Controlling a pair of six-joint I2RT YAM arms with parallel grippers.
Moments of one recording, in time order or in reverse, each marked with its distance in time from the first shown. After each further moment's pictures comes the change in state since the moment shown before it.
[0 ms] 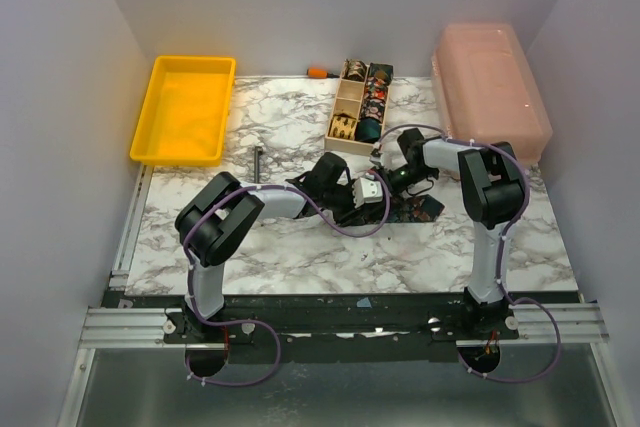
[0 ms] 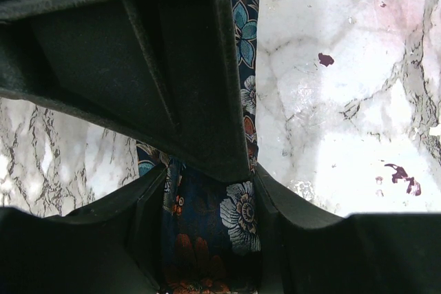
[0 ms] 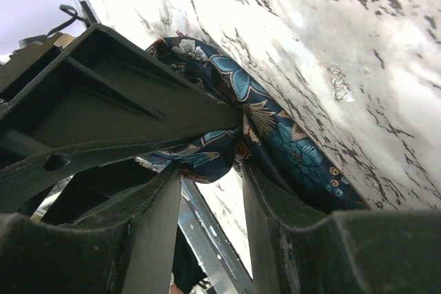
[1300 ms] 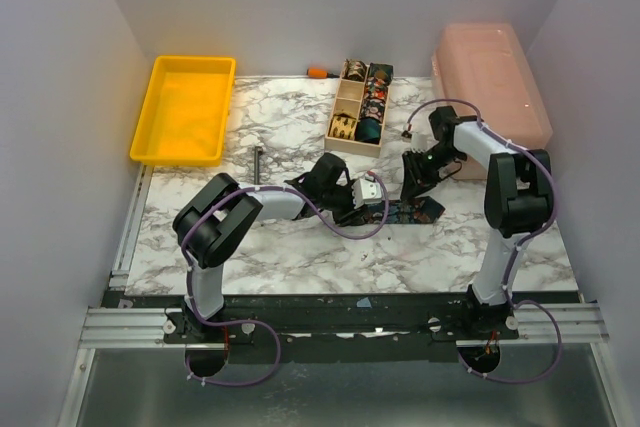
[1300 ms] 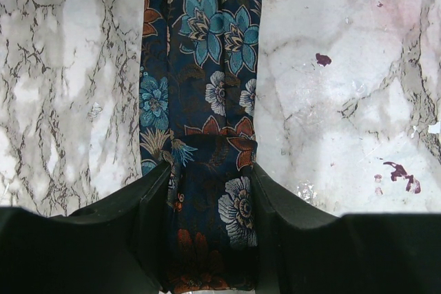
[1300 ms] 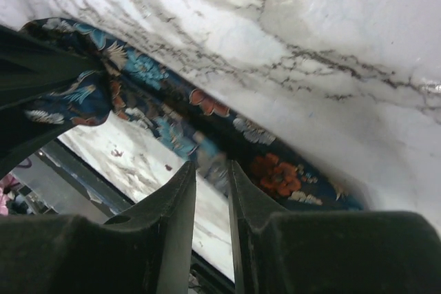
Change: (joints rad) left arm -0.002 -0.016 -0.018 0.019 -0.003 0.014; right arm -0.160 -0.109 0.106 -0.193 0.415 -0.168
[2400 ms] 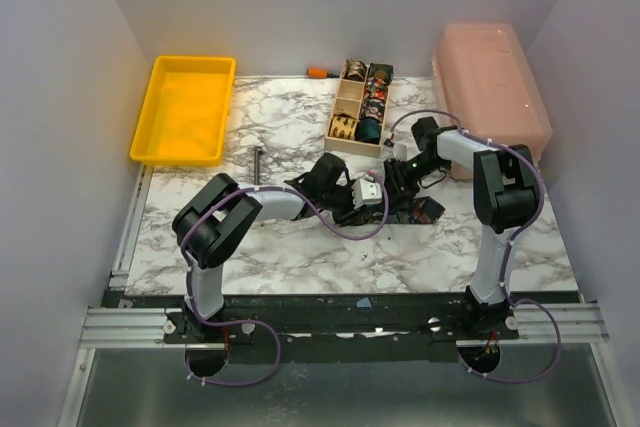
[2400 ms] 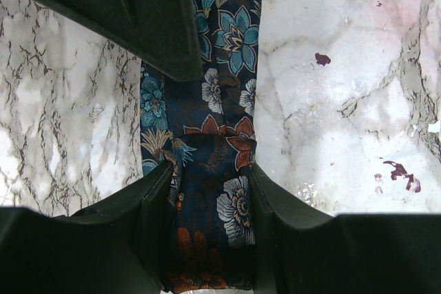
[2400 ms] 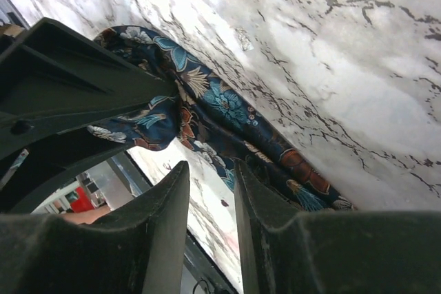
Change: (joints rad) left arm 0.000 -0.003 -0.002 0.001 -0.001 0.006; right arm 0.081 0.043 -0.071 0.108 -0.224 0.047
